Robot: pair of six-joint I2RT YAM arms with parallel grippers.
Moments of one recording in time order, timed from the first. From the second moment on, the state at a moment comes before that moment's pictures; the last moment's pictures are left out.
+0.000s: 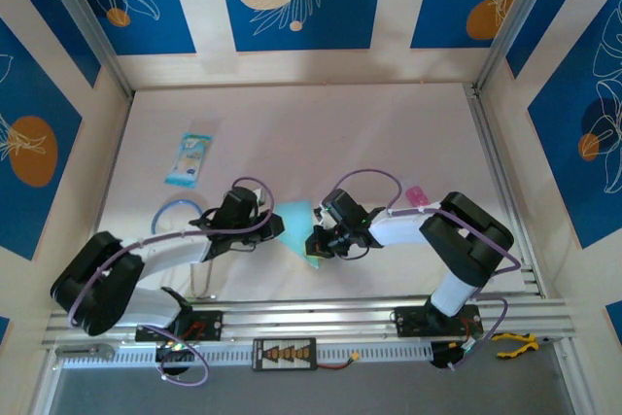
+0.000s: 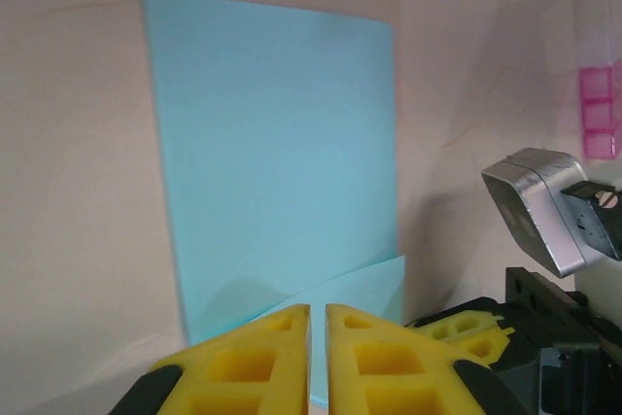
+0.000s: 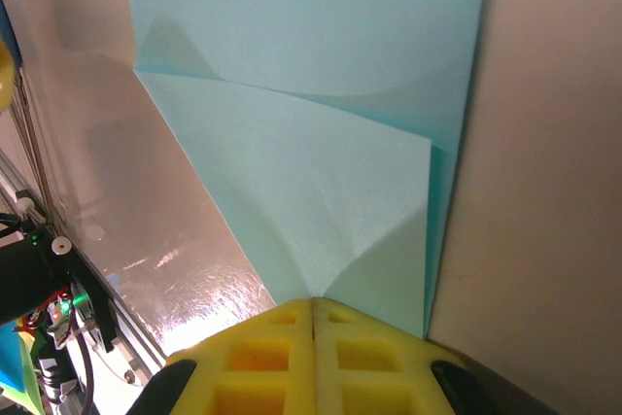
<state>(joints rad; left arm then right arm) -0.65 1.36 0.48 0.09 0.29 -0.91 0.80 1.66 0.65 -0.01 -0.51 0.86</state>
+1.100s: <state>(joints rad) -0.62 1.54 0.42 0.33 0.40 -0.92 0.82 1.74 0.79 -0.05 -0.55 0.83</state>
